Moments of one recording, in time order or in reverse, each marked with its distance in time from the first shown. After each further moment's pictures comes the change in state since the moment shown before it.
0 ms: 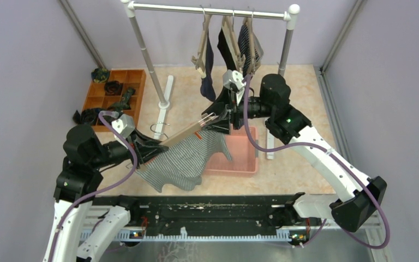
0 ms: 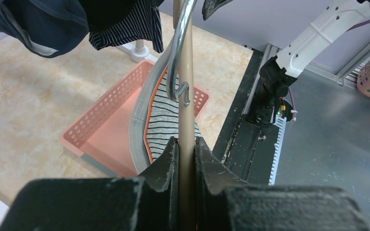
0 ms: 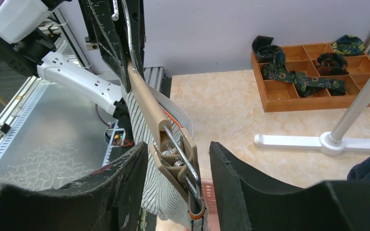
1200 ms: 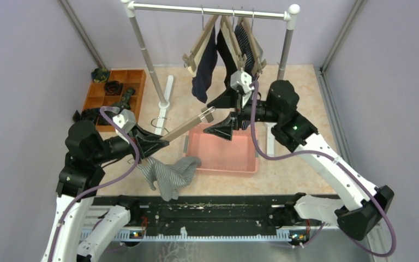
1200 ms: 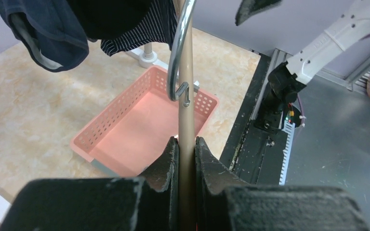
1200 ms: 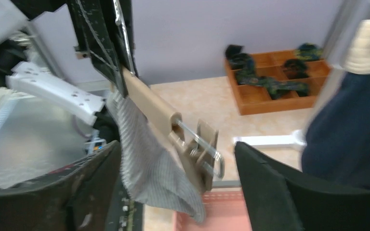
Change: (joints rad) left arm 0.000 0.026 -0.002 0.047 -0.006 0.000; right arm 0.000 -0.050 -0.030 0.029 0.086 0.012
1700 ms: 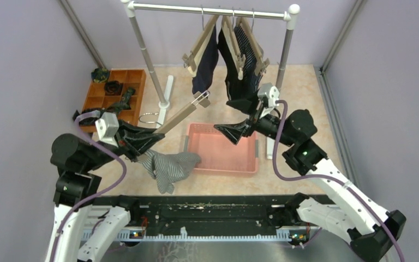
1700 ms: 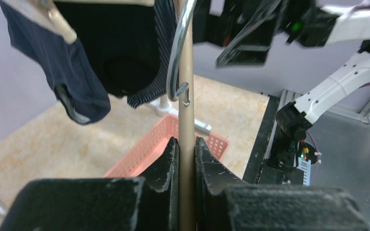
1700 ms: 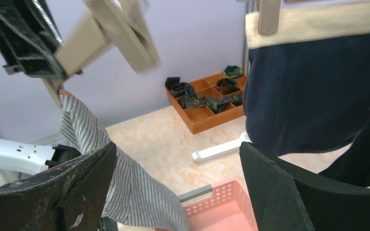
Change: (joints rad) left arm 0.001 -0.045 -0.010 0.227 -0.054 -0.111; right arm 0.001 -0.294 -0.312 0.226 0.393 0.091
